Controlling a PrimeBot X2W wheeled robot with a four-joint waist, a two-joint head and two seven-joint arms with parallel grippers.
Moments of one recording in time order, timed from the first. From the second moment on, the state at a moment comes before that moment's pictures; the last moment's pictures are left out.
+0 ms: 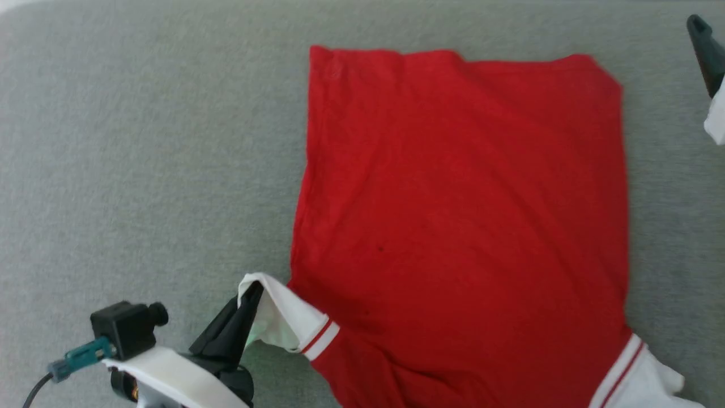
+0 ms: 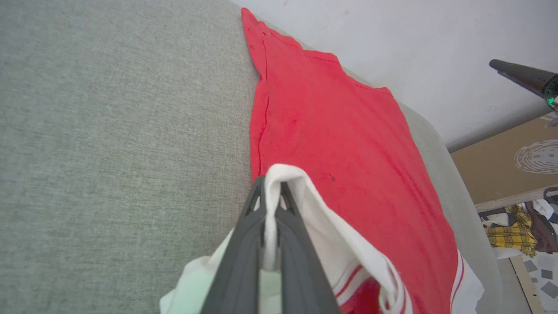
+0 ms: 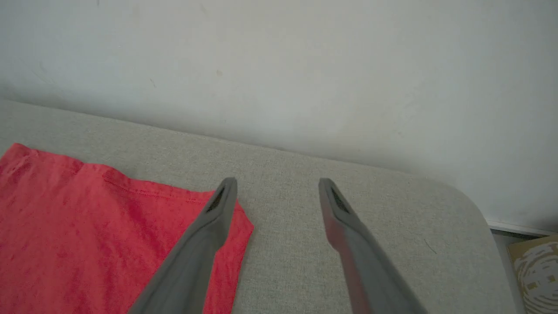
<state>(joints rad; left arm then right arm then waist) 0.15 0.27 -0.13 -0.36 -0.74 -0.07 0.23 -0.69 -0.33 -0.09 0.01 0.23 0.13 0.73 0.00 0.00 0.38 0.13</state>
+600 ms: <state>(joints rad) 0.02 0.26 -0.22 -0.27 -0.75 -0.11 0.20 -0.74 -0.31 -0.13 0.19 0.13 0.13 0.91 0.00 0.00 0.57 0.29</state>
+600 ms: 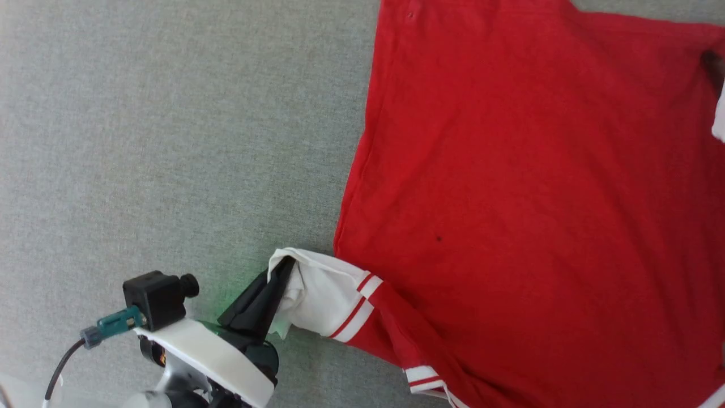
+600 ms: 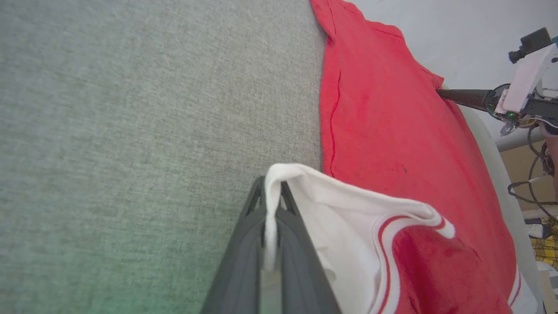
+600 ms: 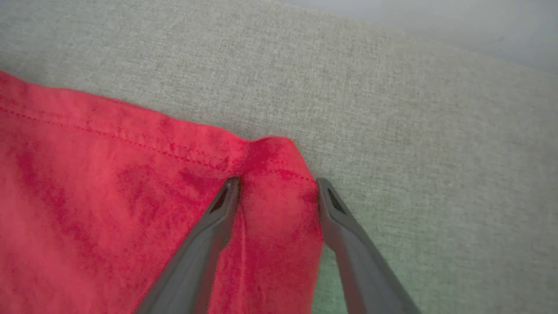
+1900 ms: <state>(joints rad) 0.20 0.34 -0.17 -0.33 -0.72 -0.01 0.23 0.25 -0.05 -0.48 -0.10 0.42 0.13 0.57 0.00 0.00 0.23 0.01</state>
